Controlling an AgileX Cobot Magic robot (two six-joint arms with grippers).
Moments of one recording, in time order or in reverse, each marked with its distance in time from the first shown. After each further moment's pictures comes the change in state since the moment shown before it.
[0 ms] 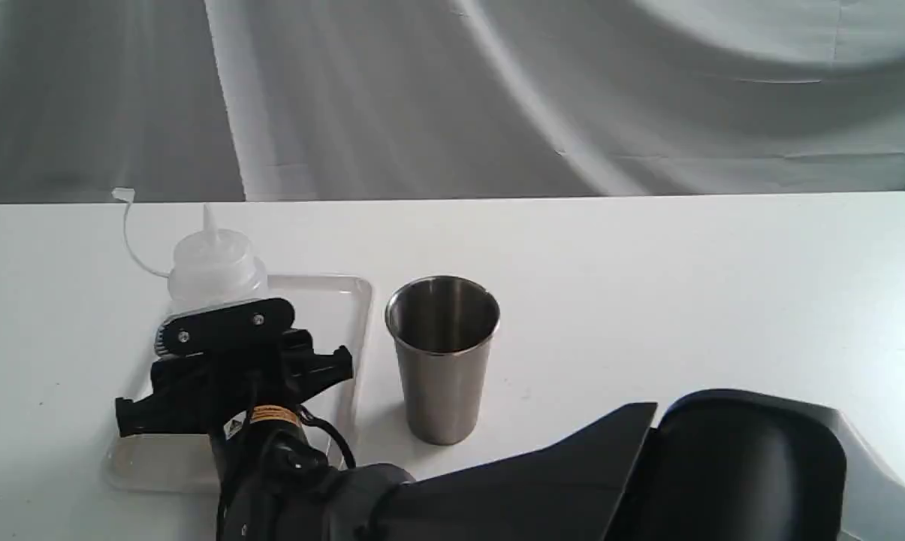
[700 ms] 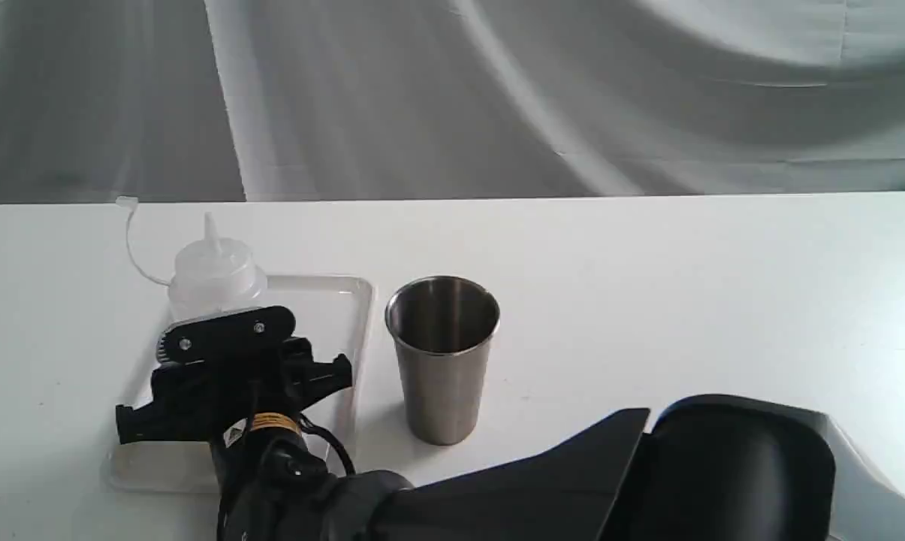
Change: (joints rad) left arm 0.000 0.000 0.000 0.000 0.000 0.000; right arm 0.000 0.011 0.000 -0.002 0.002 0.020
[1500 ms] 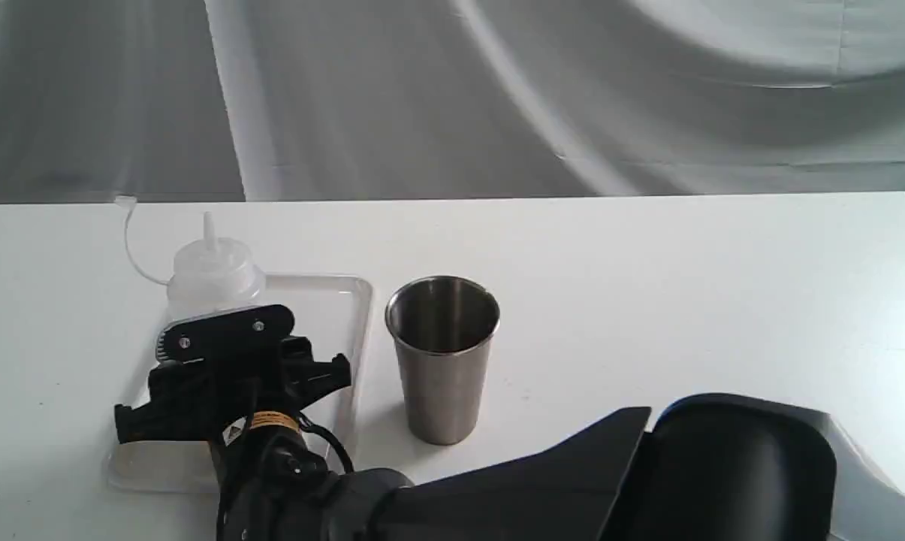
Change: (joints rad) left arm 0.000 0.000 0.000 0.000 0.000 0.000; right arm 0.000 0.000 -0.003 0.000 0.010 0.000
